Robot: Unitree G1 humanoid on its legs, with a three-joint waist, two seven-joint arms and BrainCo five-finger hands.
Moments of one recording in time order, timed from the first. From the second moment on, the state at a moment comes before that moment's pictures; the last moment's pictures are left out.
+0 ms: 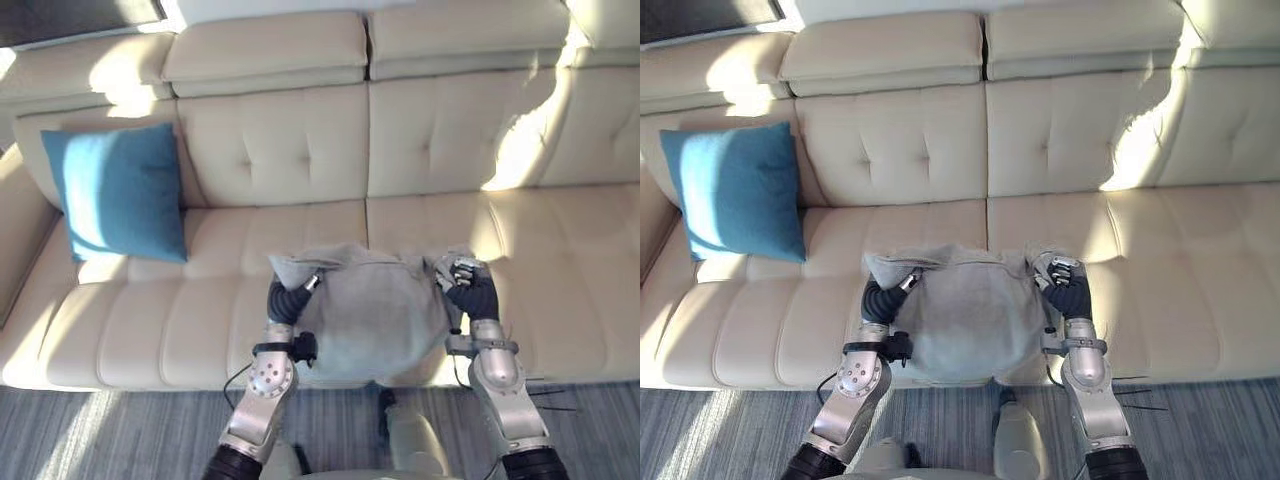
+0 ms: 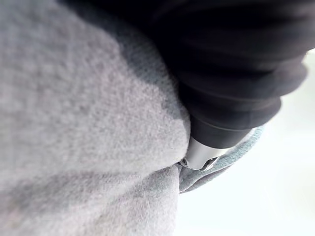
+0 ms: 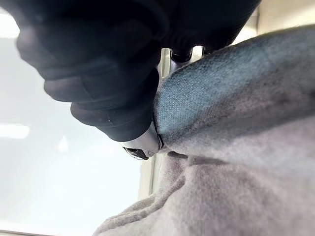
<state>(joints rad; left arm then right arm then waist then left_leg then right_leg) 0.02 0.06 -0.36 0.05 -0.10 -0.26 0.28 0.08 -0.23 0.04 -0.07 0.05 -0.22 -0.19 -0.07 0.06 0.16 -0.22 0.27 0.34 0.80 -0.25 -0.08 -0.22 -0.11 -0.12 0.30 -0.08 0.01</state>
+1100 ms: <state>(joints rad) -1.33 0.24 -0.07 0.71 0.00 -0.23 0.57 -1.36 -0.28 -0.08 0.66 0.00 -0.21 -0.47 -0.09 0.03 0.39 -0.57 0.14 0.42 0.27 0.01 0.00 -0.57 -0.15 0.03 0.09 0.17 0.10</state>
